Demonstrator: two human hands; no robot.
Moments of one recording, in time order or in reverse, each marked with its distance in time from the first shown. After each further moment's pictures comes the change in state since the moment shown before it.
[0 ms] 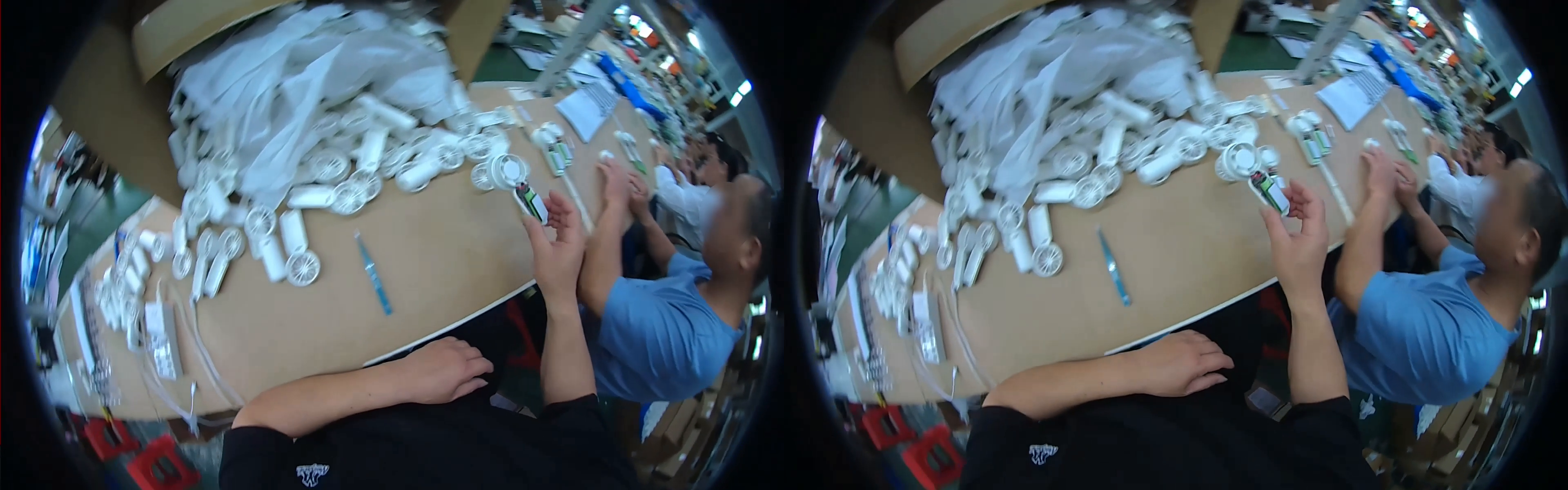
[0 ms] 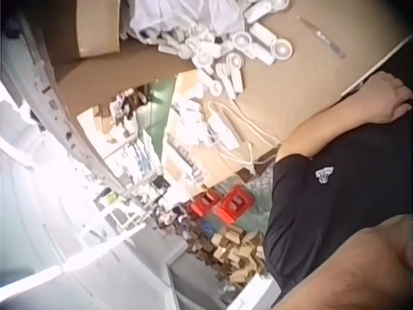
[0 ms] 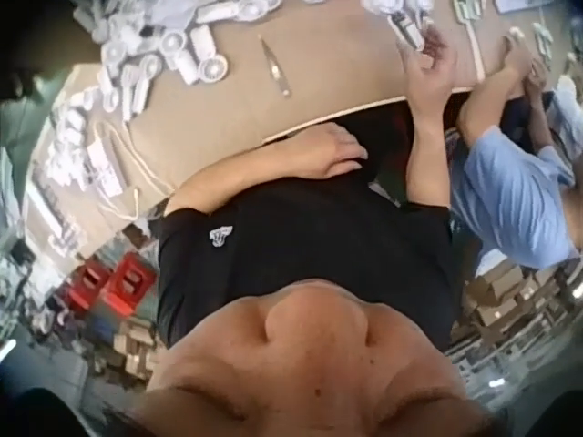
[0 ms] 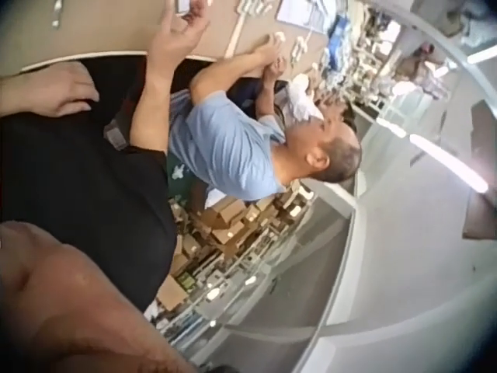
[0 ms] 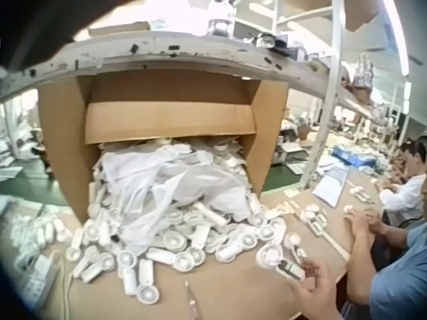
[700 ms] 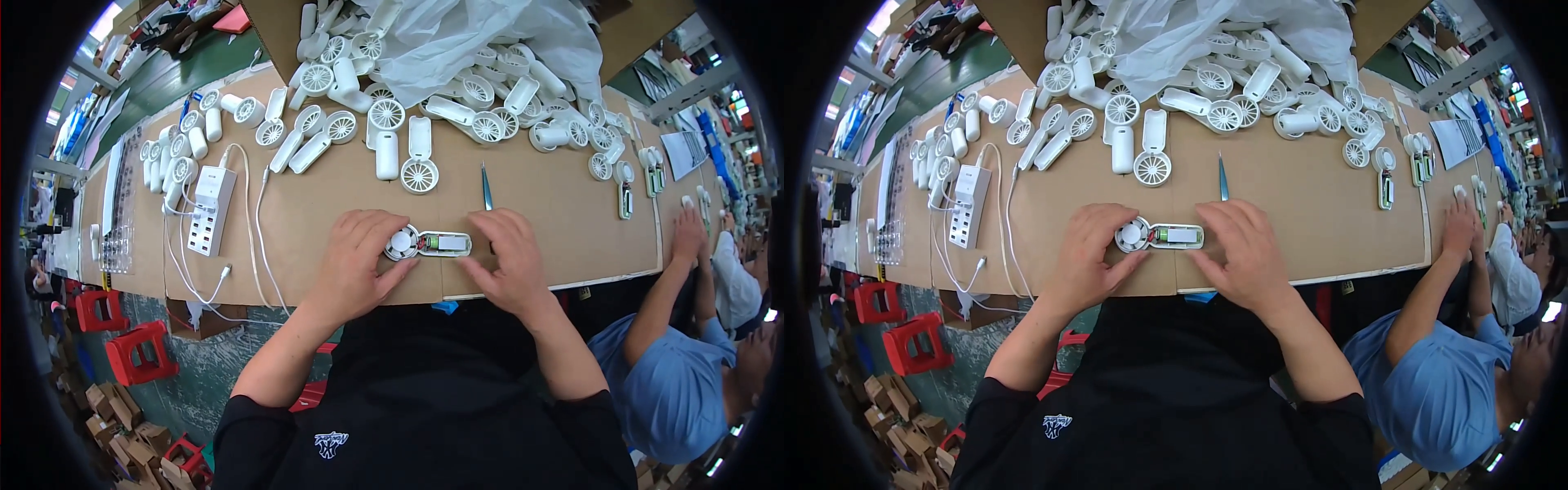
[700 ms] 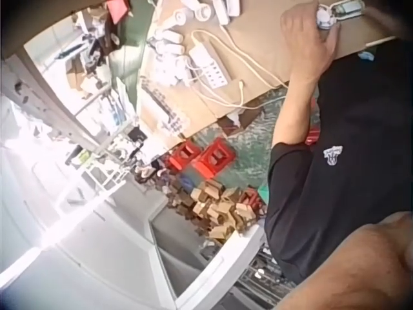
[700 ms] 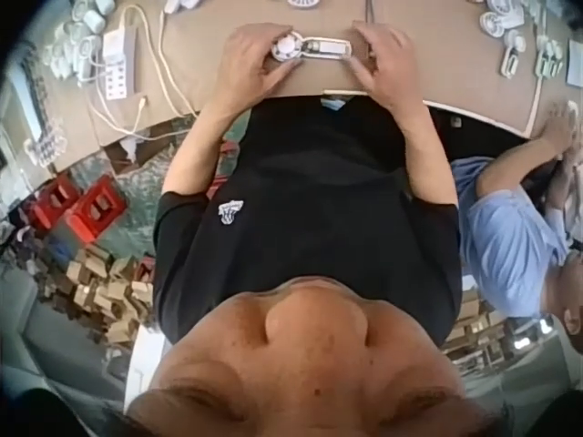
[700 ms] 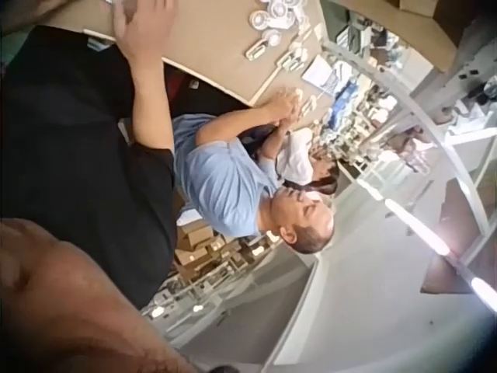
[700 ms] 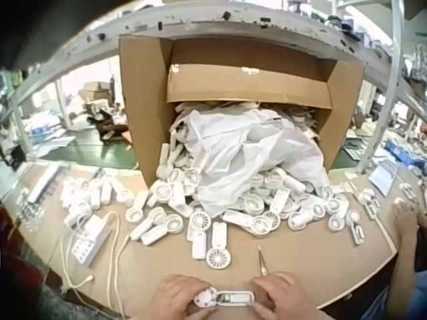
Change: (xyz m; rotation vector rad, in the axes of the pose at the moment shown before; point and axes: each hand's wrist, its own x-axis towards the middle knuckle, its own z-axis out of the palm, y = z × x) left_hand -0.158 0.006 -0.086 0.520 0.814 -0.502; right_hand -0.106 -0.060 0.116 -0.108 -0.694 -0.713
